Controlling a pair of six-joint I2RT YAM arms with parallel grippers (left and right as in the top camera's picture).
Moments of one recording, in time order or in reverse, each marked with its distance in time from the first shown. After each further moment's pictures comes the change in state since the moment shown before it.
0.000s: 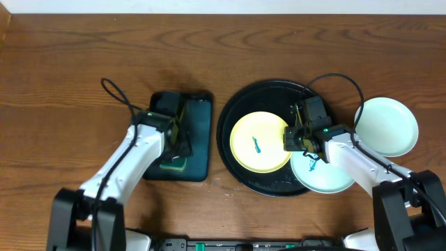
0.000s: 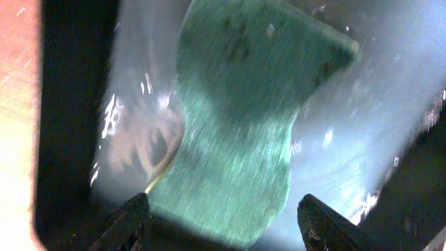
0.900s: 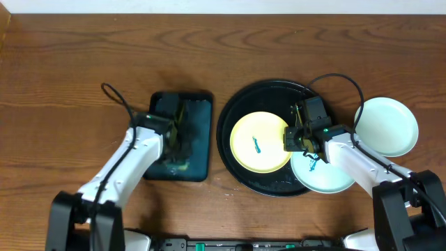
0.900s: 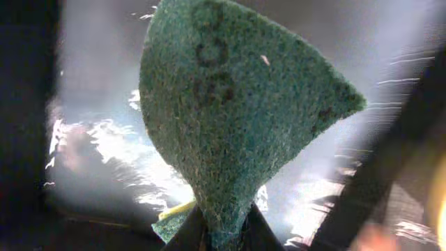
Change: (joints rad) left arm 0.002 -0.024 0.008 0.035 0.119 0.008; right arm 0.000 0.000 0.000 -0.004 0.000 0.000
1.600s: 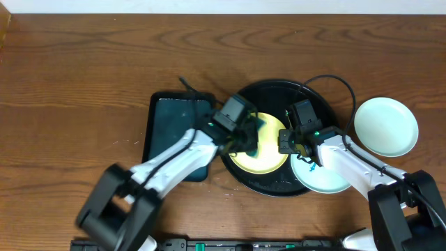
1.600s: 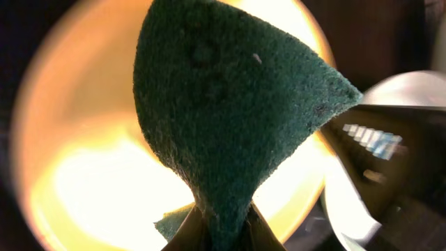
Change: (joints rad) left arm -0.400 0.189 0.083 0.457 0.201 -0.190; right arm 0.079 0.000 0.000 -0.010 0.074 0.073
